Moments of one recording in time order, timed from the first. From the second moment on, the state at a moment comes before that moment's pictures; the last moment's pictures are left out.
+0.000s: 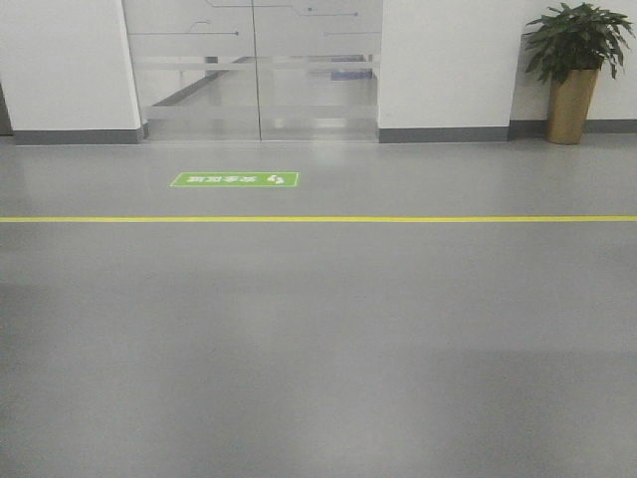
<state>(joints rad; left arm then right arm) -0.03 0.00 0.00 0.07 0.00 -0.08 -0.06 0.00 0.00 0.01 0.04 0.01</state>
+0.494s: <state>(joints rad) -0.03 0.00 0.00 0.07 0.00 -0.08 -0.06 0.00 0.00 0.01 0.04 0.01</state>
